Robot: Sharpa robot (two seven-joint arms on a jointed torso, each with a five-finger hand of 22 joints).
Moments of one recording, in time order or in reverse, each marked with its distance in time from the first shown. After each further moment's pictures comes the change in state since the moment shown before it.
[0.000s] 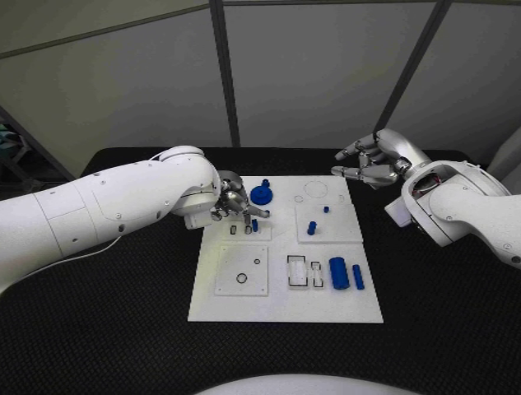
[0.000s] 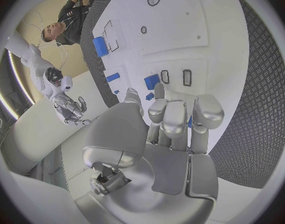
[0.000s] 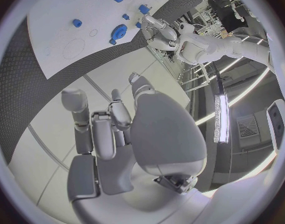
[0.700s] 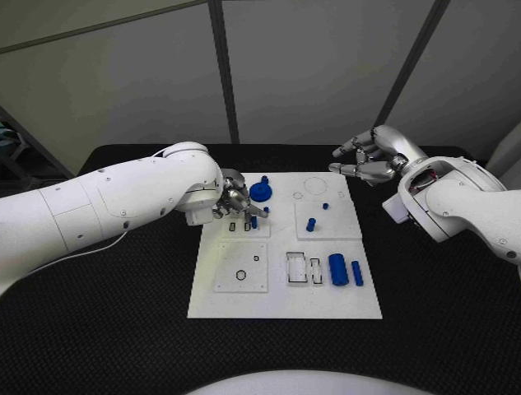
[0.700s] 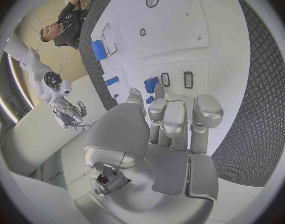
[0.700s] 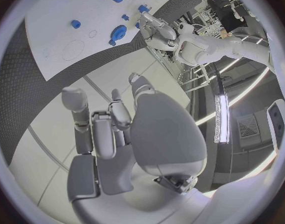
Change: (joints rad) left arm 0.000 0.023 0.000 -0.018 -0.019 0.034 -0.005; left_hand 0.042 0.012 0.023 -0.008 0.005 -0.018 -0.004 0.015 0.030 -0.007 0.000 -0.008 -0.018 0.000 0.000 0.000 0.000 0.000 -0.007 0.000 0.000 -0.011; right arm 0.000 0.010 0.000 -0.006 0.000 0.006 -0.001; right_hand 0.004 -0.004 0.005 0.005 0.019 0.000 0.000 0.003 0.000 0.000 0.000 0.000 -0.004 -0.004 -0.003 -0.005 0.001 0.000 0.000 0.000 -0.011 -0.008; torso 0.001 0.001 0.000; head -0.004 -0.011
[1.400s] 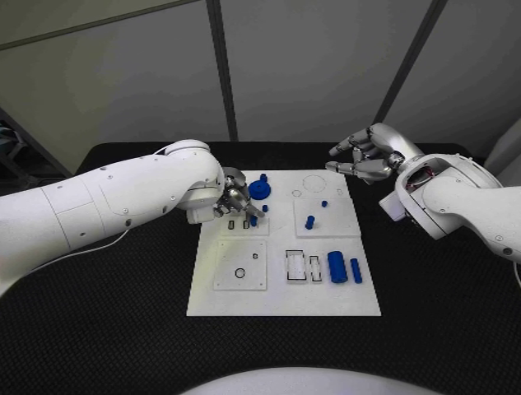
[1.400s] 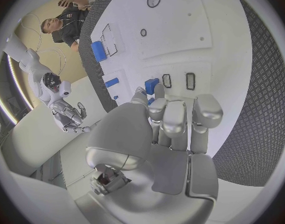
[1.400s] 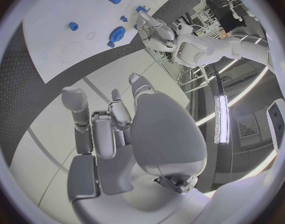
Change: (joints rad) left arm 0.000 0.016 0.000 -0.010 -0.002 0.013 -0.008; left_hand 0.075 0.015 0.080 -0.025 0.000 -0.016 -0.002 0.016 0.032 -0.004 -0.003 -0.001 -0.006 -0.004 -0.003 0.000 0.001 0.000 -0.004 -0.004 0.000 0.008; right arm 0.000 0.005 0.000 -0.001 0.000 0.010 0.000; right_hand 0.000 0.000 0.003 0.003 0.000 0.000 0.000 0.000 -0.001 0.000 0.000 0.000 0.000 0.000 0.000 0.000 0.000 0.000 0.000 0.000 0.000 -0.002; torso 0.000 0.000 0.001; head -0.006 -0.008
